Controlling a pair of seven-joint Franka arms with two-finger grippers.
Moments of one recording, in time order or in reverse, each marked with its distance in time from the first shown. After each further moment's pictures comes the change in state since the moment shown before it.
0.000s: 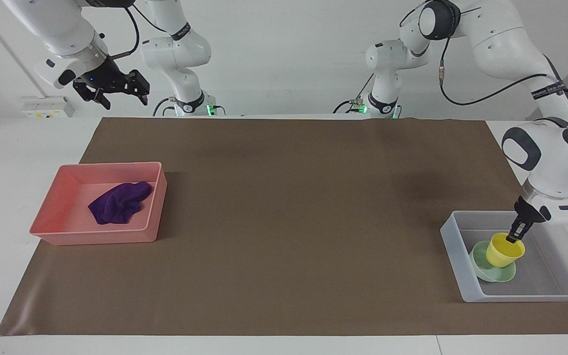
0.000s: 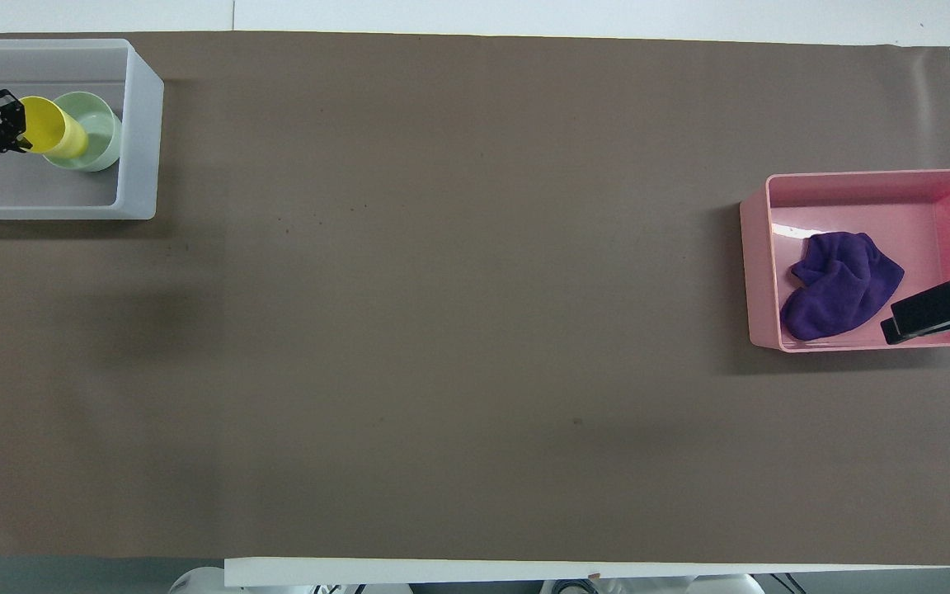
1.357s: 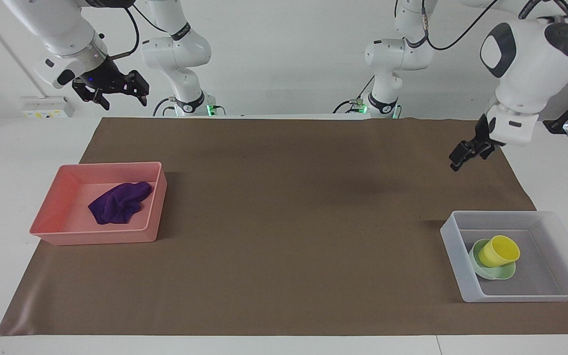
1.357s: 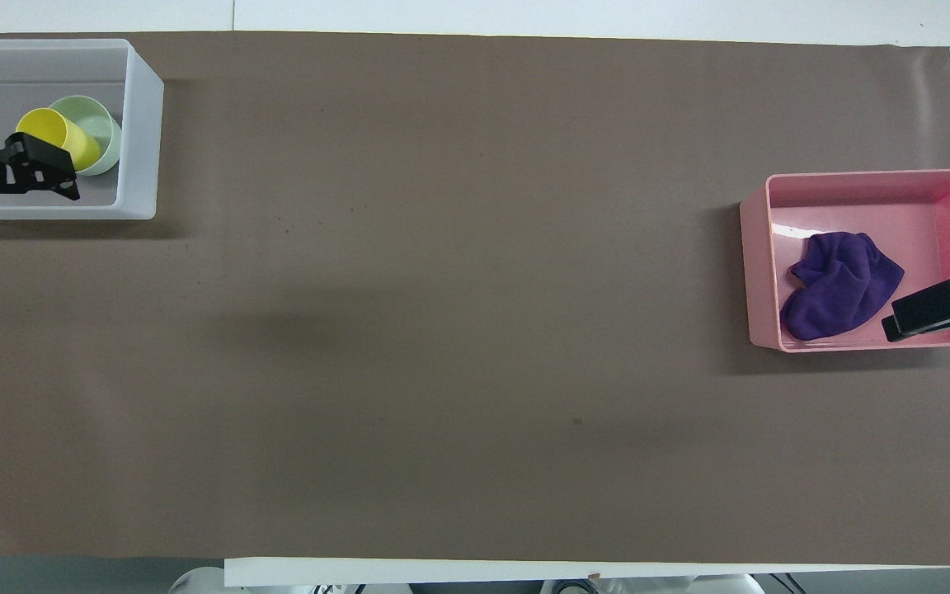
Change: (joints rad) left arm -0.215 -0.448 -0.007 -0.026 0.004 -0.641 0.312; right arm 0.000 0.000 0.000 0.000 -0.001 0.003 0.000
